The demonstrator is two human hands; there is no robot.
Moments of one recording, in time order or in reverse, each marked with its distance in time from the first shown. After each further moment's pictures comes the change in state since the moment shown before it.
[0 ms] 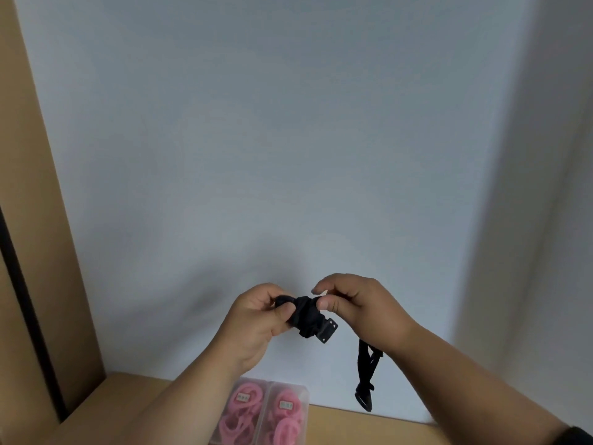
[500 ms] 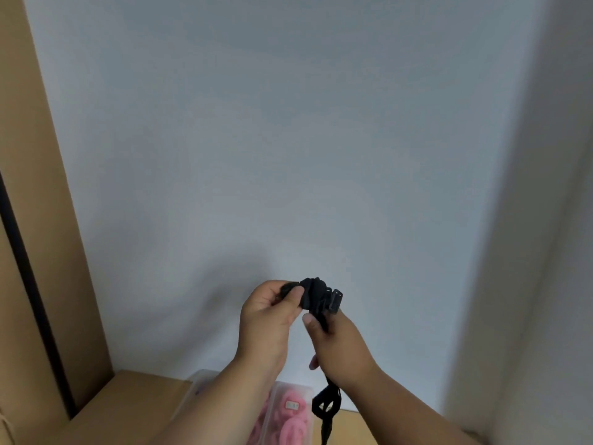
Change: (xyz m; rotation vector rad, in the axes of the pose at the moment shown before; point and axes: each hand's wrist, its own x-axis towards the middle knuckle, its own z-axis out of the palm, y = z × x) left_hand 0.004 -0.013 0.027 -0.080 0.333 0.139; right_hand -0.014 -0.013 0.074 0.231 0.075 0.403
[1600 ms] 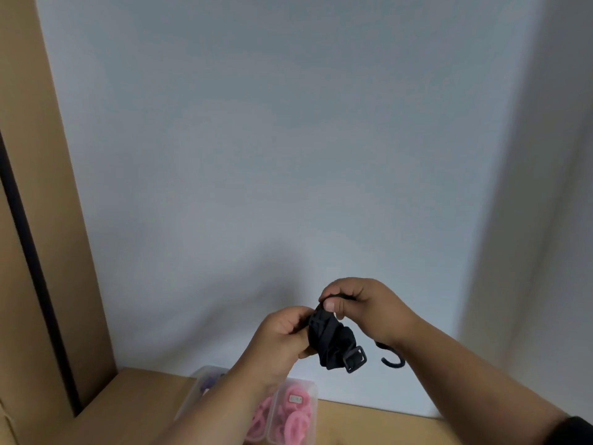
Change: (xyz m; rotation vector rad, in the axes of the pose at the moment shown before) left_hand -0.031 0.008 -0.029 0.236 -0.459 -0.160; right_hand 0.014 -0.020 -0.059 -0.038 -0.182 -0.205
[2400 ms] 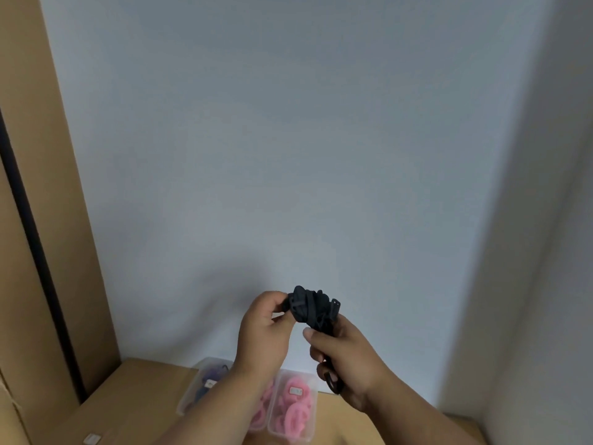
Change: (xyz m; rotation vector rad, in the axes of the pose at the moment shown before) left_hand 0.007 -0.020 -0.011 0.359 0.478 0.173; right_hand -0.035 0.015 0.079 0.707 0.121 0.349
